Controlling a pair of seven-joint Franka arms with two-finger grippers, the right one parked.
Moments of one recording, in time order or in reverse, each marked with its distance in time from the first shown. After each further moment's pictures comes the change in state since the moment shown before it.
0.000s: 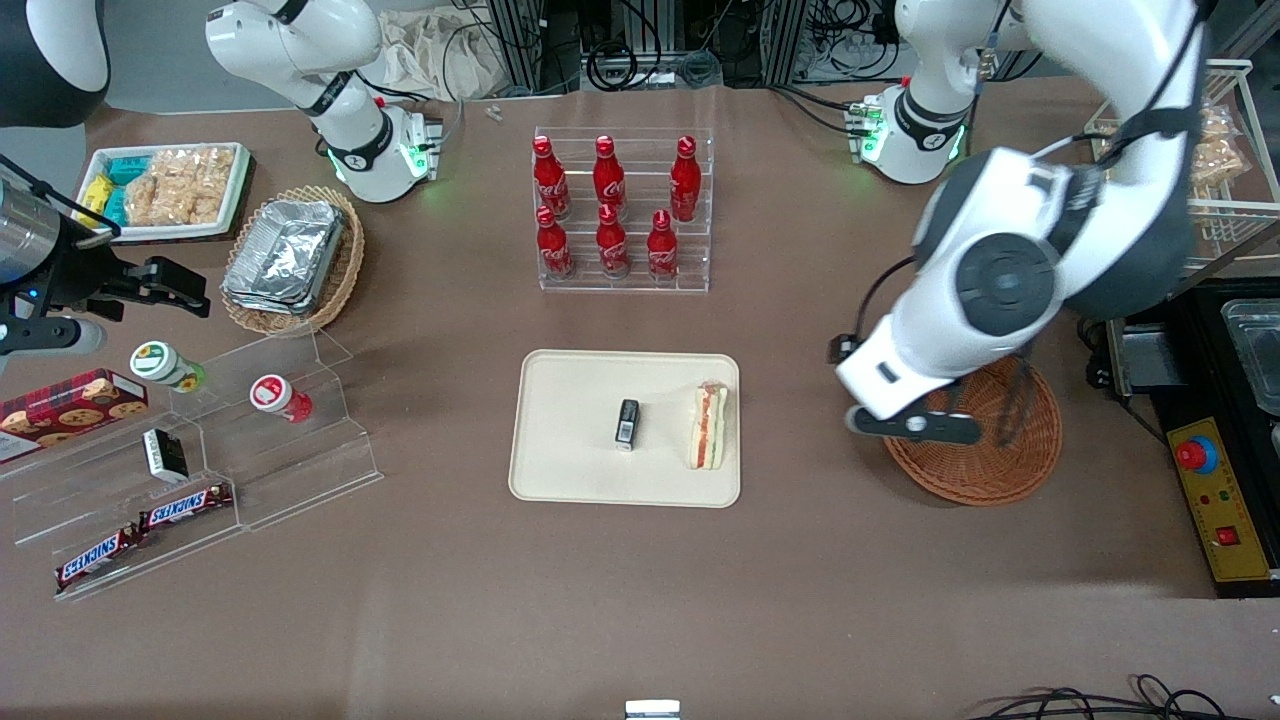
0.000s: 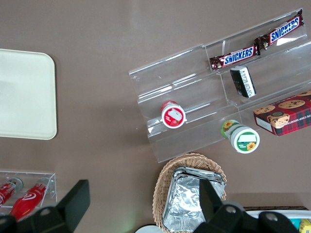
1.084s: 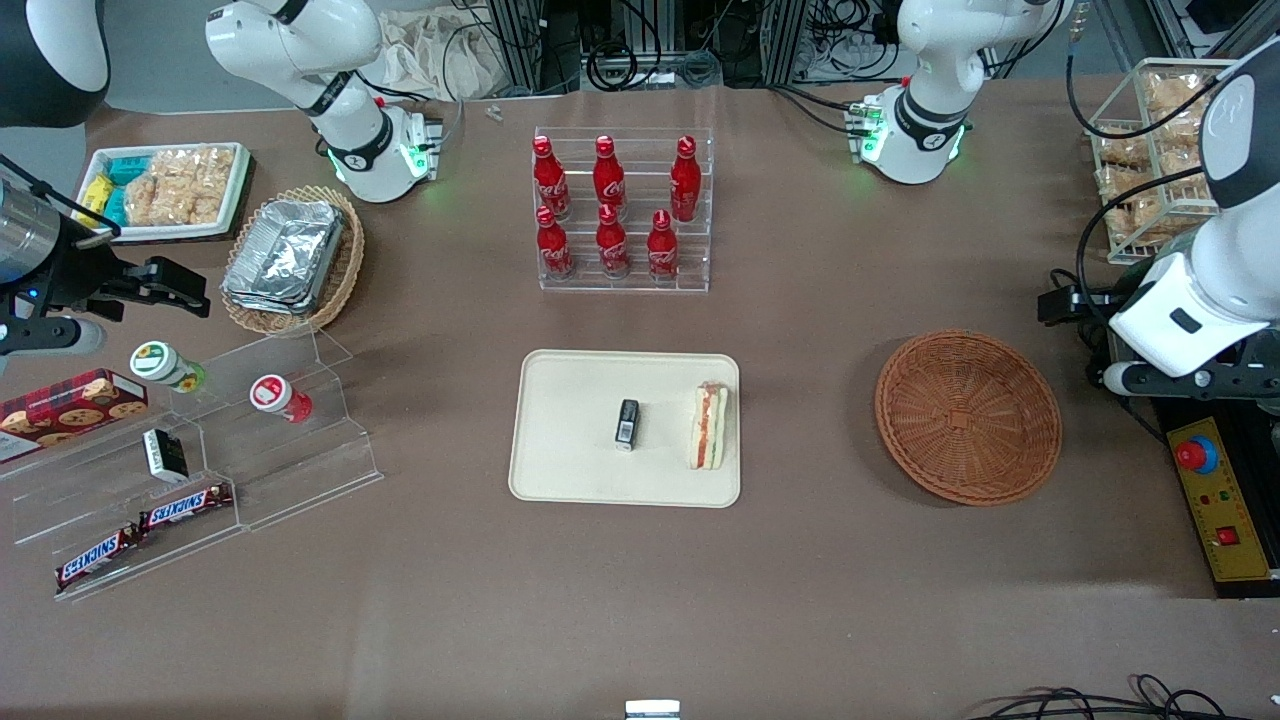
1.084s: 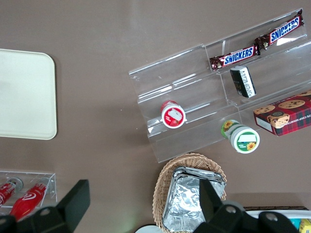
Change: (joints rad) arm 0.250 -0.137 0.007 -0.001 0.009 -0.135 0.169
